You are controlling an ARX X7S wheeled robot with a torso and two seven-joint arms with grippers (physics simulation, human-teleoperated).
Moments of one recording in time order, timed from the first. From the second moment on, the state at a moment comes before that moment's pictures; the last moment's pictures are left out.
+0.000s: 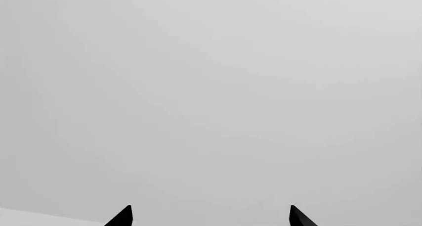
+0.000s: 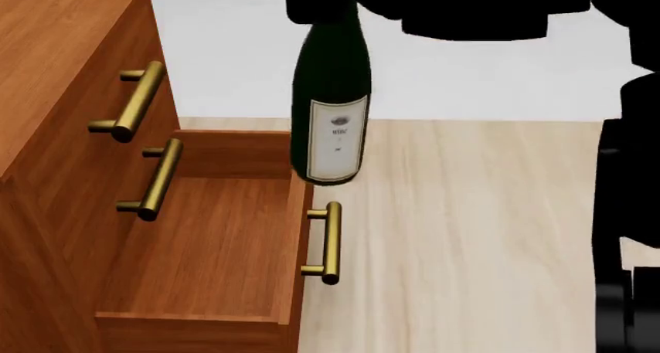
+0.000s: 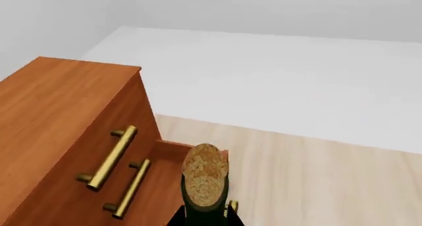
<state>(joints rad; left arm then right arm) -0.14 -0.26 -0.62 0.44 -0.12 -0.26 -0.82 1.77 0.26 -0.41 0.51 1.88 1.40 1.18</state>
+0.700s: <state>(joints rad) -0.13 -0.26 -0.60 0.42 -0.11 -0.24 -0.83 1.93 0.09 -0.62 1.20 1.70 1.26 0.64</state>
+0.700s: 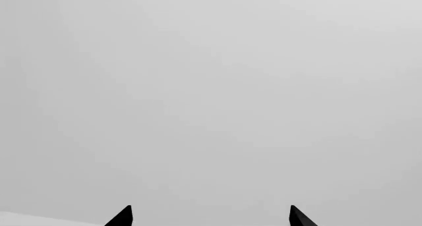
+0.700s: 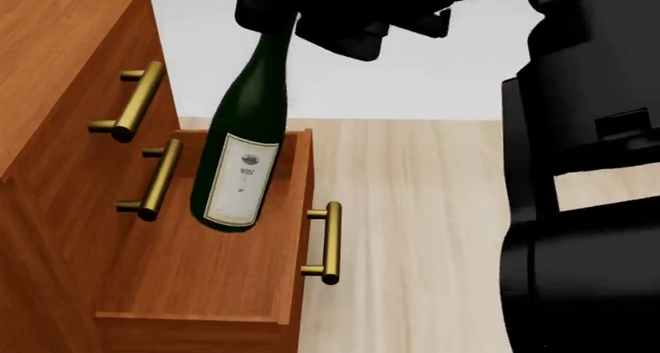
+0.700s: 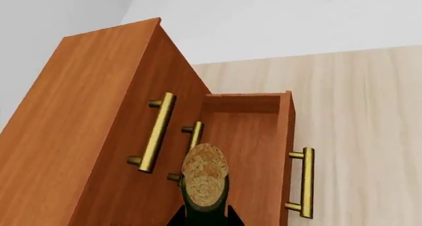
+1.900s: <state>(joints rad) -0.14 -0.29 -0.58 0.46 -0.11 -0.29 -0.84 1.95 0.00 -1.83 1.28 2.47 1.04 0.23</state>
